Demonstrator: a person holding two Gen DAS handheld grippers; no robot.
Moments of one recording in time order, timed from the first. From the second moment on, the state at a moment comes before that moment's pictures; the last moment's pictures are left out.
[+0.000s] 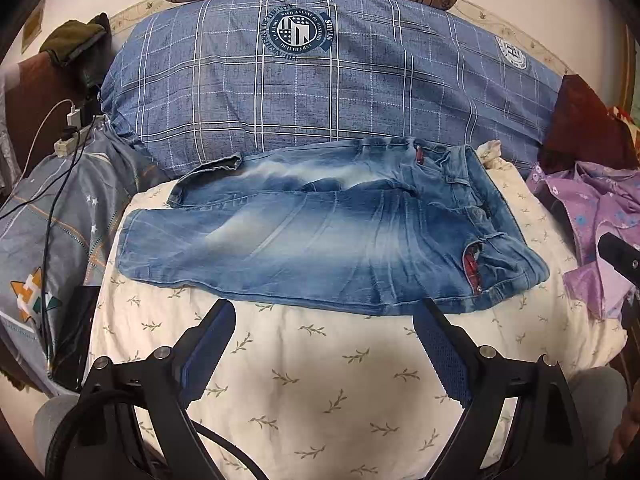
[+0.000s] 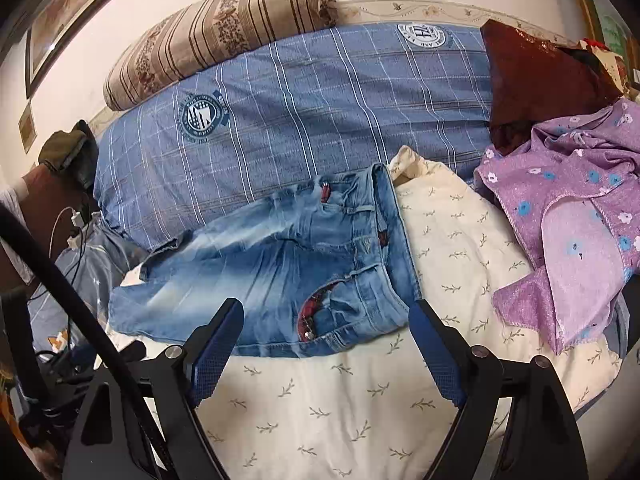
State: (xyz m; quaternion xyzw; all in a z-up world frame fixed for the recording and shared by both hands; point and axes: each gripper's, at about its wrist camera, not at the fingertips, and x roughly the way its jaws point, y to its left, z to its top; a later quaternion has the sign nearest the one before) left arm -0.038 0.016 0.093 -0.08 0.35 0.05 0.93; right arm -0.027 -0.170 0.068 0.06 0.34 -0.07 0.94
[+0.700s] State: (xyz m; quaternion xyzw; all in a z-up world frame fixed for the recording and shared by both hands) left arm 0.047 0.038 0.040 -0.18 0.44 0.00 0.88; right arm 0.064 -0.242 0.012 0.11 0.44 -0.09 0.89
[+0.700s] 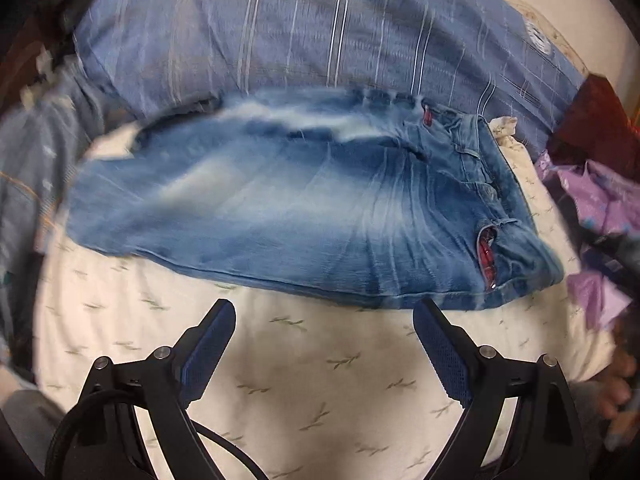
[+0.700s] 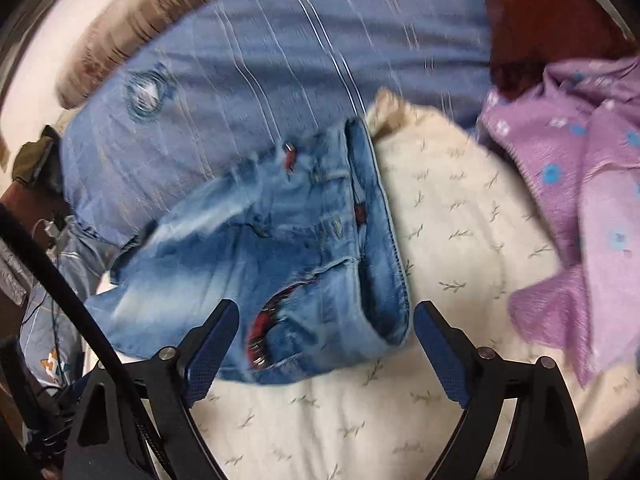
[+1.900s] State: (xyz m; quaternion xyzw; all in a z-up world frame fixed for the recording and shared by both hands) left arm 0.155 0.066 -0.041 -0.14 0.50 0.01 0.85; right arm 0.008 -0.299 0.001 0.17 0.44 -0.14 0.87
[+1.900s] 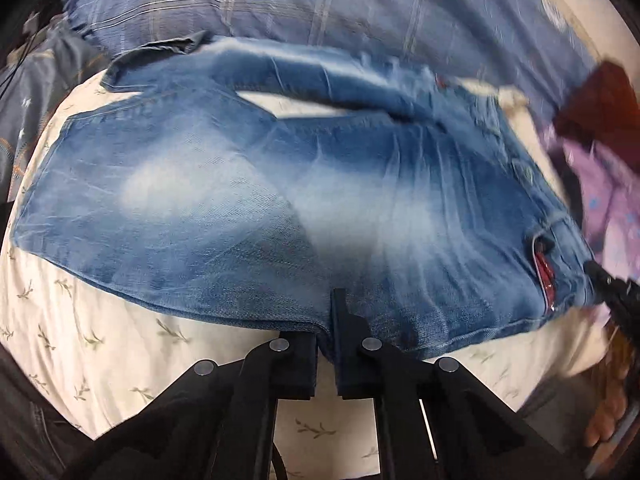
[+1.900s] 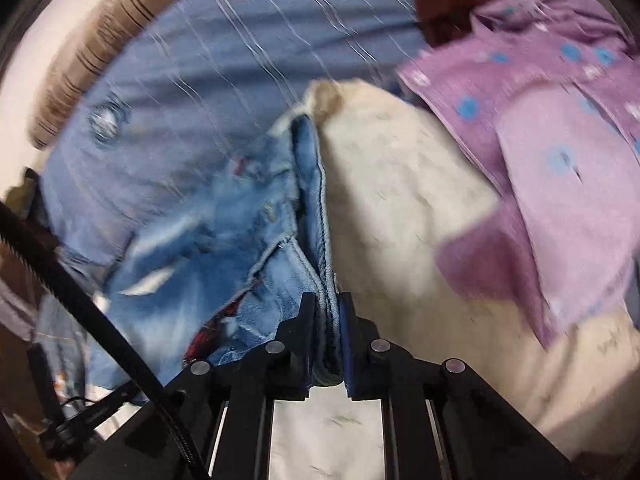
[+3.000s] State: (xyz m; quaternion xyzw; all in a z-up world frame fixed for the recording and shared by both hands) left arm 0.121 0.157 -0.021 -0.18 0.40 0.03 0.90; right arm 0.066 -0.174 -0.018 0.14 0.46 0.00 0.88
